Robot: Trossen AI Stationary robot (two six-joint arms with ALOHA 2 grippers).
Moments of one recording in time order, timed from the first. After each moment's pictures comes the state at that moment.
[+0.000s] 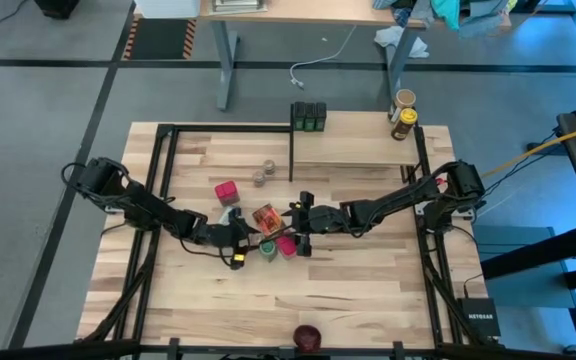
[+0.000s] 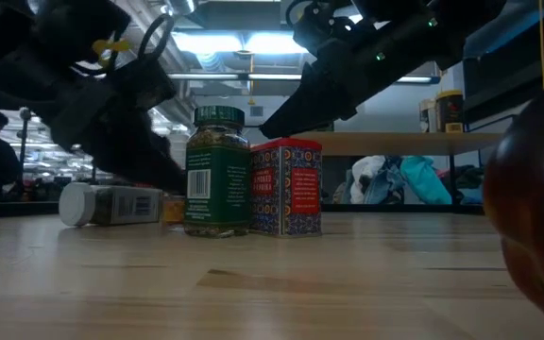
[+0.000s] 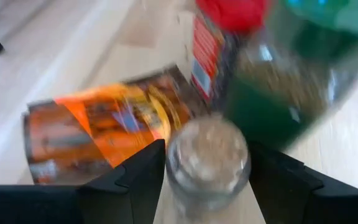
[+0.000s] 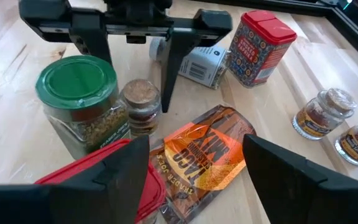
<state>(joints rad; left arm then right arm) -0.32 1.57 0.43 0.56 -0.37 -0.28 0.16 1.75 0.91 0.31 0.24 -0.01</state>
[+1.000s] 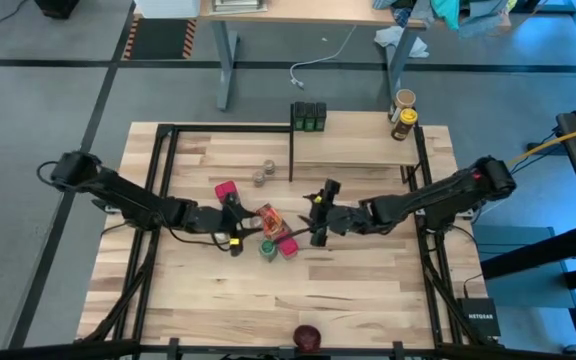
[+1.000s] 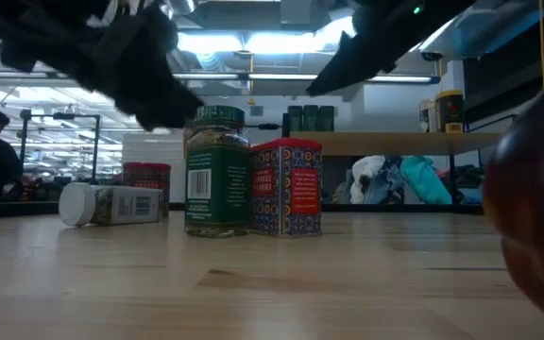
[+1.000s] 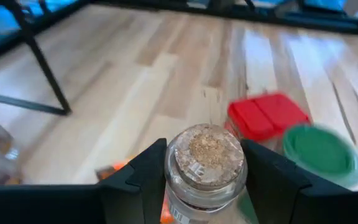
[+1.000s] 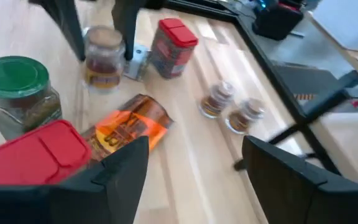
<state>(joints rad) -0.25 1.29 0.46 0.40 -0.42 -0.25 0.24 1.48 0.91 -0.04 0.58 0.01</state>
